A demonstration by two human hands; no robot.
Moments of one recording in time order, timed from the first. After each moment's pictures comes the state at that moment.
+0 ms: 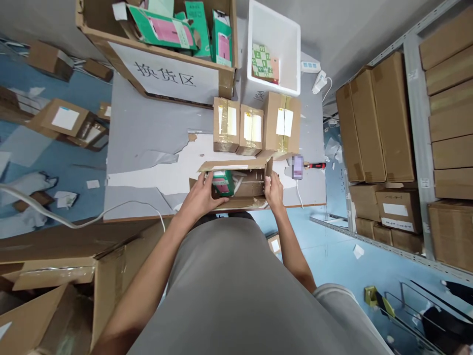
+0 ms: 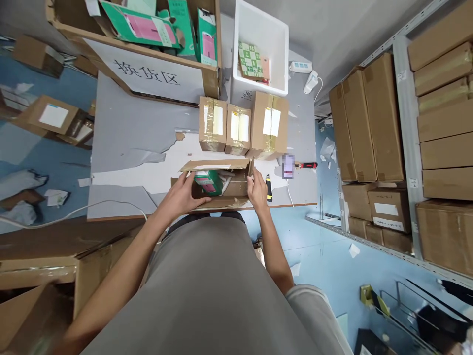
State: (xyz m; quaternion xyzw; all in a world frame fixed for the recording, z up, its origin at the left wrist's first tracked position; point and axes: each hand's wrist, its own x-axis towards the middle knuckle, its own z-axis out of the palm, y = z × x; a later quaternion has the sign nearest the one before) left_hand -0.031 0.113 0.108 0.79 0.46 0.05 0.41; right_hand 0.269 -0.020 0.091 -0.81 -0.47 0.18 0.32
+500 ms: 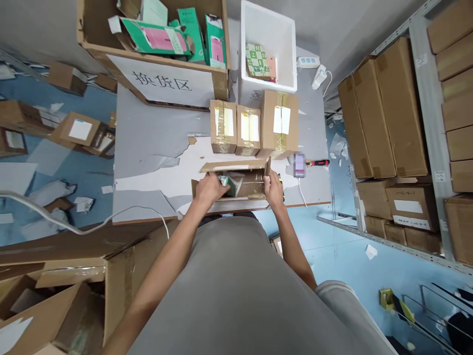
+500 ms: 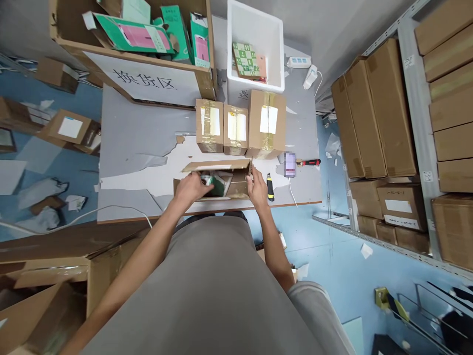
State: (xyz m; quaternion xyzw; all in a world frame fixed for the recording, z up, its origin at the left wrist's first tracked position) left_hand 0.031 0.134 0.087 0.75 0.57 -0.03 0.33; right_hand 0.278 -0.026 0.084 -0.80 -0.45 0.22 0.35
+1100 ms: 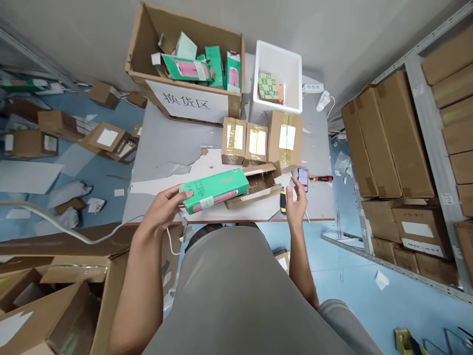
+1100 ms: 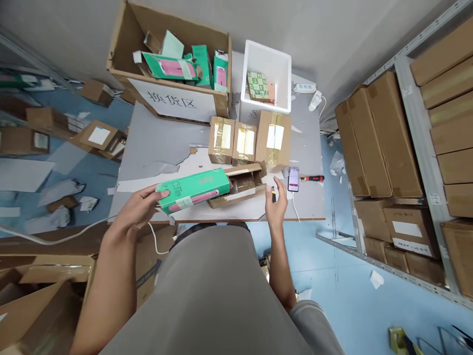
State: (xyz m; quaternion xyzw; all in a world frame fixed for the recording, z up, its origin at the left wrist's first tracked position) left_hand -0.096 0.141 0.162 0.44 0.59 0.23 0.64; right_hand 0.279 -0.042 0.167 -0.77 -0.35 0.13 0.51
